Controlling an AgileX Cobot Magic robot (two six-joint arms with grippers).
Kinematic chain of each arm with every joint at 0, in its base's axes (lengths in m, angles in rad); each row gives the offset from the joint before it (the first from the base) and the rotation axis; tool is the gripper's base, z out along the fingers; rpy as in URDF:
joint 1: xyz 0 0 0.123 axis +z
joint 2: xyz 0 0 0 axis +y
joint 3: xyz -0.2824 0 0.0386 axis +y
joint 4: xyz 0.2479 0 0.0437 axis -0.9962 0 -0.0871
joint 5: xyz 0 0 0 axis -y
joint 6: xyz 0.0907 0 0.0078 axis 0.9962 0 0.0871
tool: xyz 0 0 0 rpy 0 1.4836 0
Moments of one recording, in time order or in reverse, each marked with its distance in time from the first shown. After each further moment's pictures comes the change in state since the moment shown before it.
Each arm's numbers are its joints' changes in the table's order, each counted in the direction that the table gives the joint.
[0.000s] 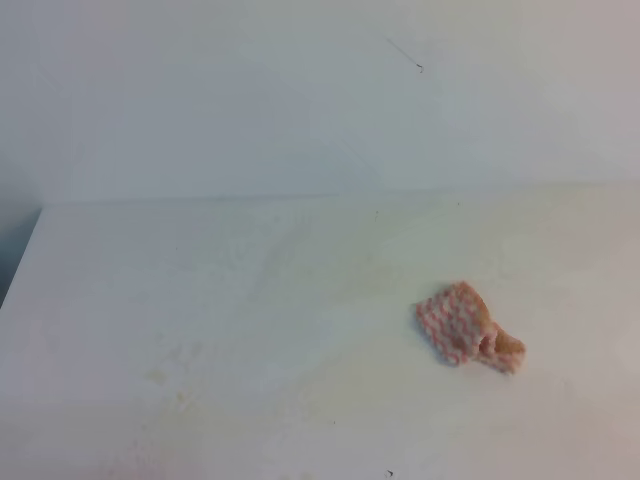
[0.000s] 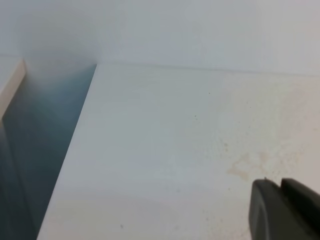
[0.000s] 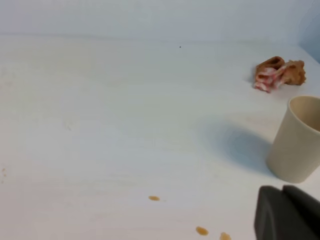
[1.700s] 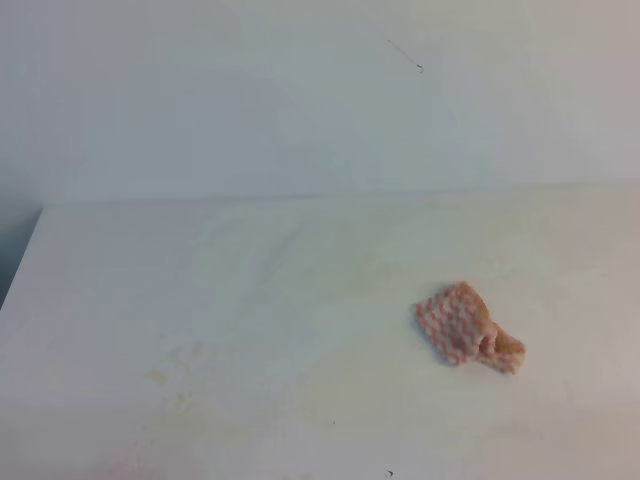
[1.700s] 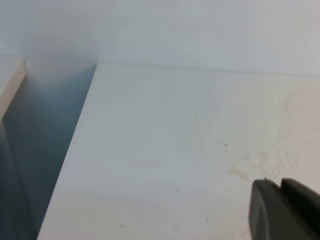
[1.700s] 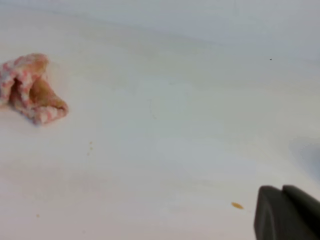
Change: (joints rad) left arm 0.000 0.000 -0.004 0.000 0.000 0.000; right arm -0.007 0.000 0.162 -0.354 0.234 -0.388
